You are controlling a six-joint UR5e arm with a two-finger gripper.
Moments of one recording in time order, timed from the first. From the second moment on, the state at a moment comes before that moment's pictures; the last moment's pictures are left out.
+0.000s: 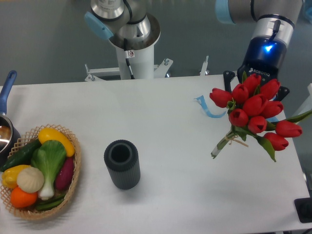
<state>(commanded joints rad) 2.90 -1.80 -1.59 -0.74 0.50 0.97</state>
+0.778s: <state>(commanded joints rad) 2.89 -1.77 -1.58 -0.75 0.72 0.97</state>
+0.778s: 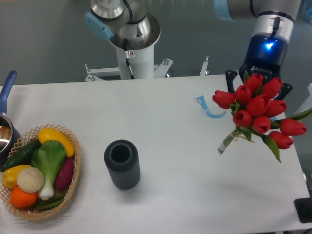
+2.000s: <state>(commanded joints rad) 2.51 -1.90 -1.63 -0.79 1.85 1.08</state>
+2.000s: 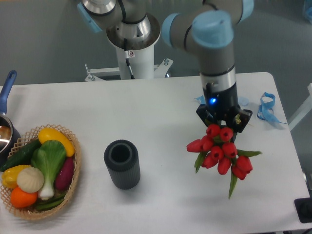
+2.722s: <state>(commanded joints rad) 2.47 -2.16 -1.58 -0.77 1.86 1.09</state>
